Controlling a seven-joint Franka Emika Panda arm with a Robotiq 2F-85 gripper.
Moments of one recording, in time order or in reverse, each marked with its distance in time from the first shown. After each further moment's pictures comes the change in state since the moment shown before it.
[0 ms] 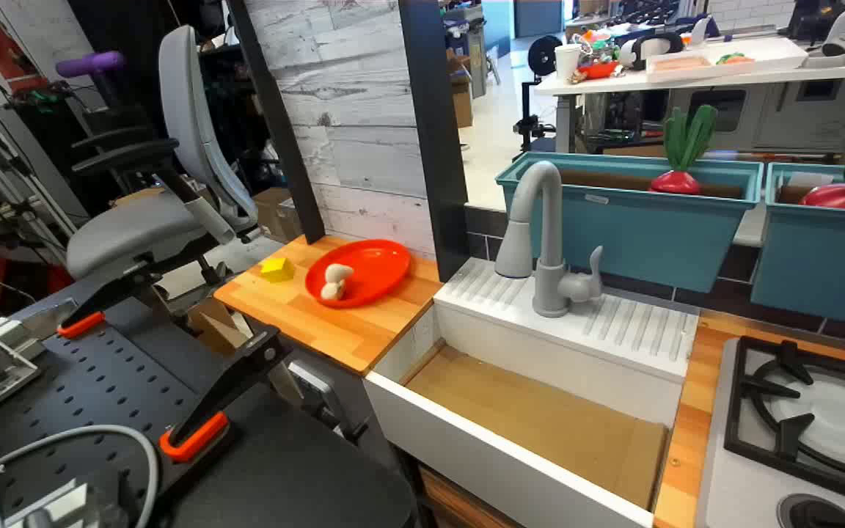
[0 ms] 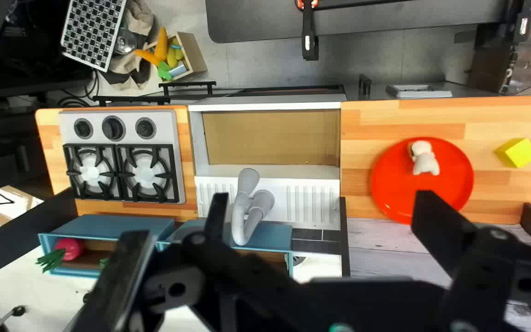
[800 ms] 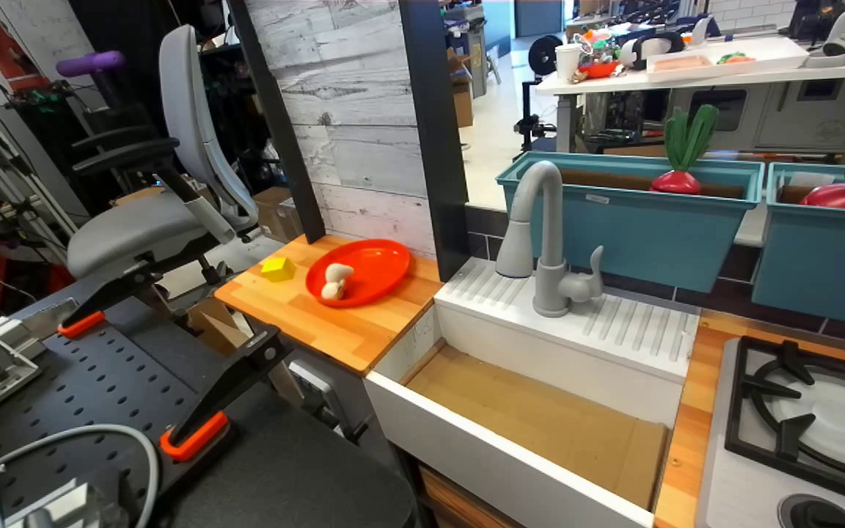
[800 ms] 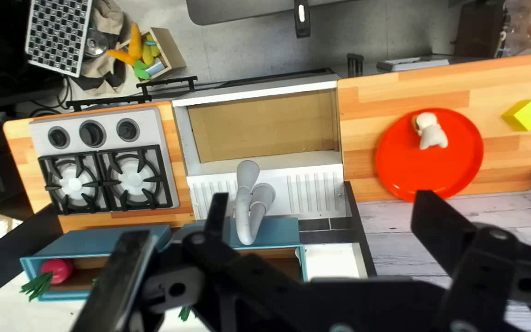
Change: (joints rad) arm -0.007 0.115 -0.086 0.013 0.051 0.125 0.000
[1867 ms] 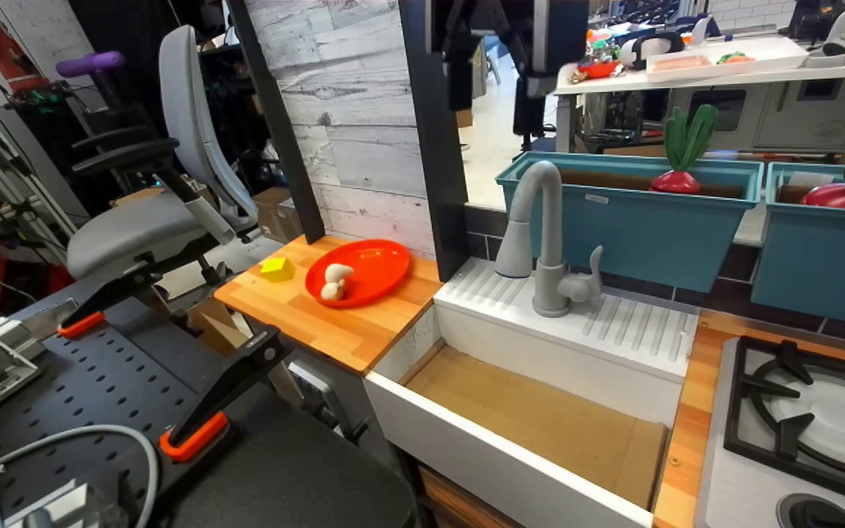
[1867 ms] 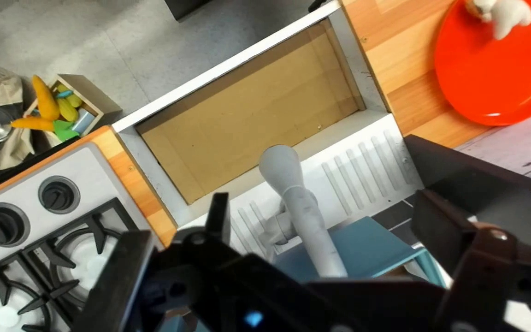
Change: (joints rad) arm -0.131 0.692 -0.103 0.337 0.350 0.239 -0.064
